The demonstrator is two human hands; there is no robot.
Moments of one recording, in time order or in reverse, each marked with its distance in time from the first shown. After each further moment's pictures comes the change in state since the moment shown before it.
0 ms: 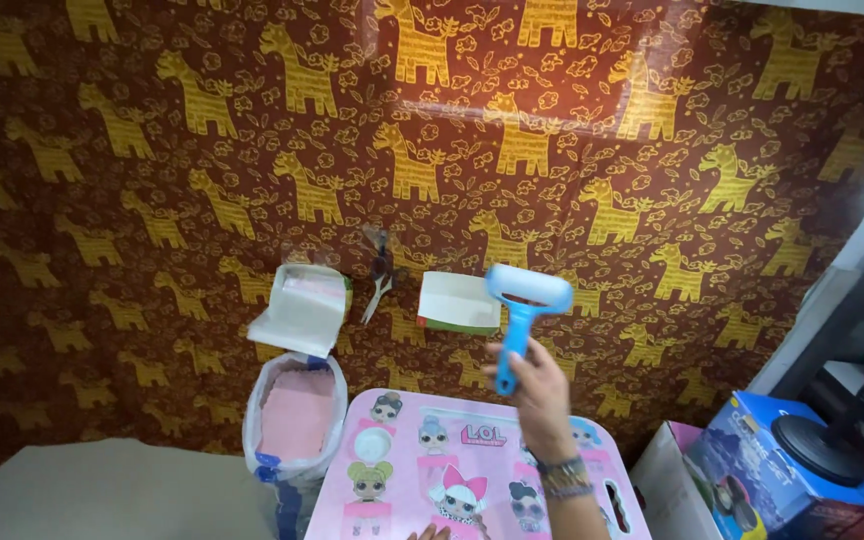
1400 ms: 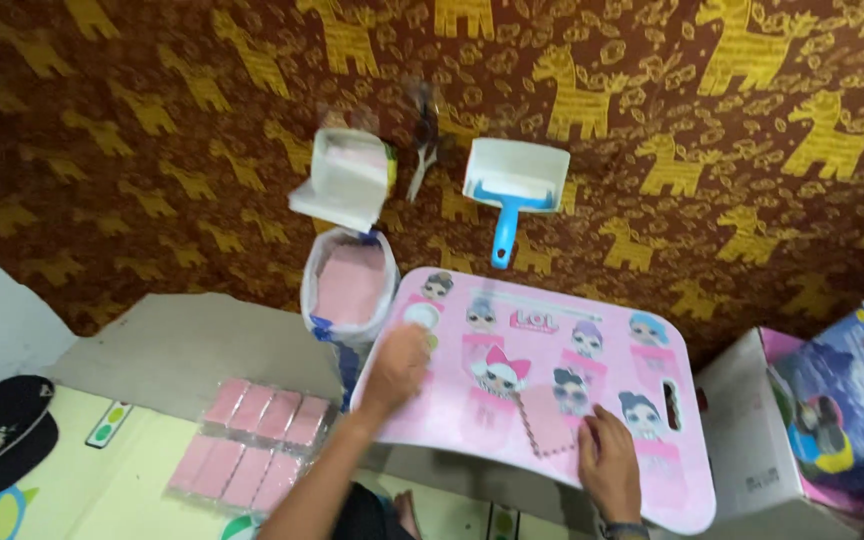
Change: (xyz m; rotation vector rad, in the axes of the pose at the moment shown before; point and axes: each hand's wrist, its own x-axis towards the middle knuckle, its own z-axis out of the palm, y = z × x) left_hand 0.108 -0.071 -0.181 -0.415 -0.099 -0.401; right_hand -0.181 0.170 -0.210 -1.239 0.053 -0.230
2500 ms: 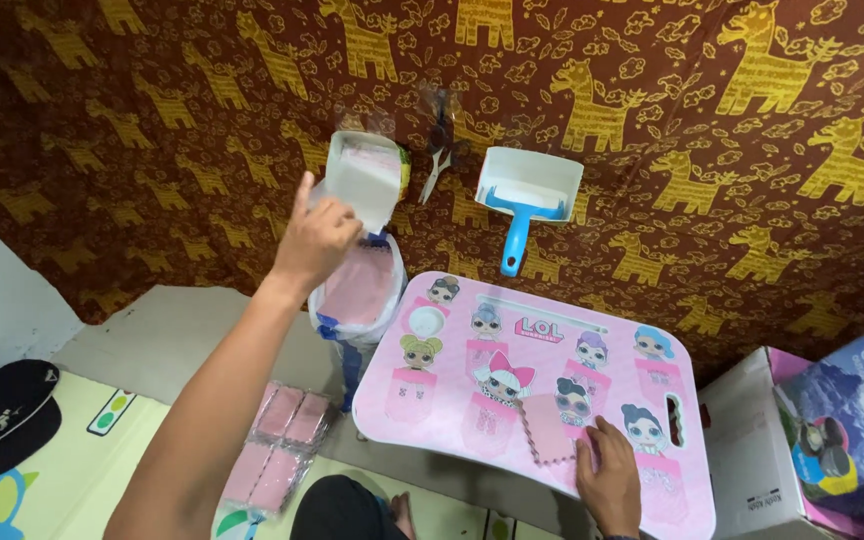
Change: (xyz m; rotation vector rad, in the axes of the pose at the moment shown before) left_hand 0.180 -0.042 -0.155 0.681 -0.094 0.334; right_hand 0.002 -0.012 -0.004 -0.059 -0.033 0.047
